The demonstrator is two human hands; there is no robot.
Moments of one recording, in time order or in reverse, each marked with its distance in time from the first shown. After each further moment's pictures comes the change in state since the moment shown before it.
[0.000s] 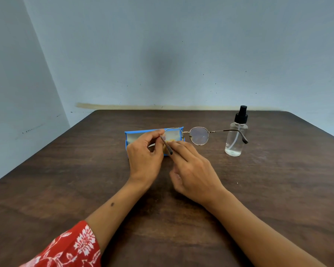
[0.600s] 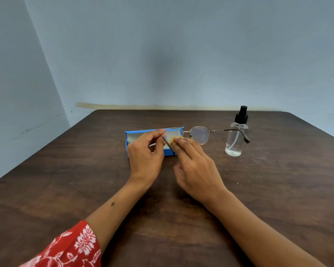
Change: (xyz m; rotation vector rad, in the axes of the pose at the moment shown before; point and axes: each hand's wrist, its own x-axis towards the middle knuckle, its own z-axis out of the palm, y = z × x) left_hand 0.000 0.001 0.000 -0.006 0.009 -0.003; right_hand 0.000 0.003 -0.002 -0.051 0.031 0.056
